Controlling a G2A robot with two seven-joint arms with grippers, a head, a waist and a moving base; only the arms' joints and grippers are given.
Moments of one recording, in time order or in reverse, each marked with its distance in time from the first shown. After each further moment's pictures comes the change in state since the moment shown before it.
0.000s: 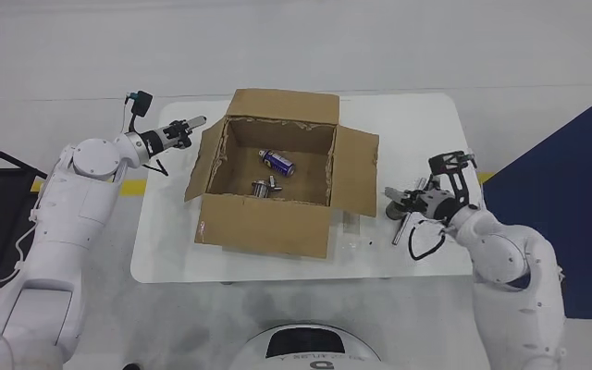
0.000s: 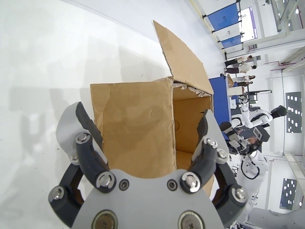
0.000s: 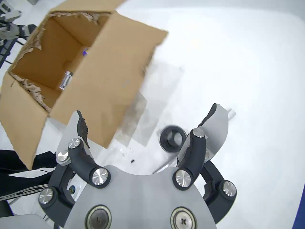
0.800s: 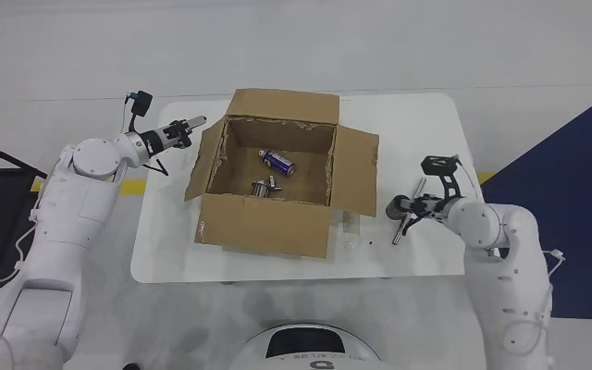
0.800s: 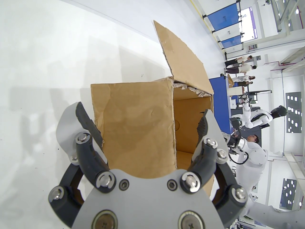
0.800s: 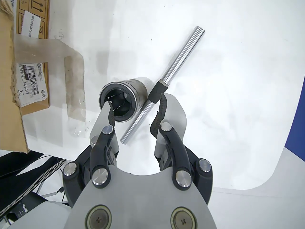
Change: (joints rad) left arm 0.000 0.000 0.000 0.000 0.000 0.000 0.000; right arm 0.182 0.034 -0.134 0.138 -0.254 0.304 0.367
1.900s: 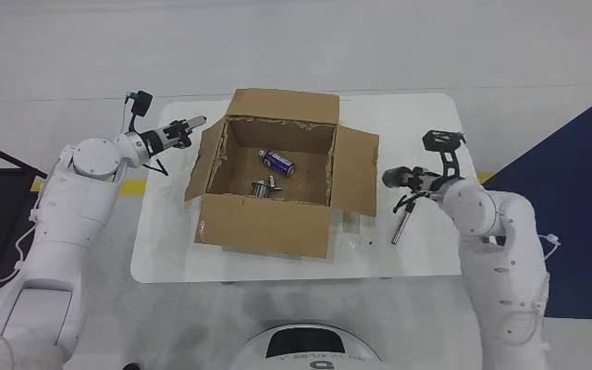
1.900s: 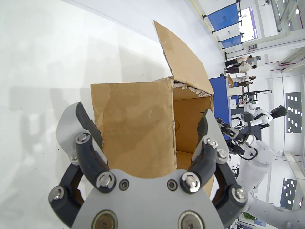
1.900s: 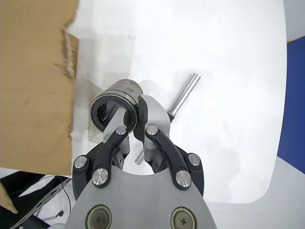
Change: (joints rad) left arm 0.000 0.000 0.000 0.000 0.000 0.000 0.000; right arm 0.028 0.002 -0.025 -0.086 0.062 0.067 -0.194
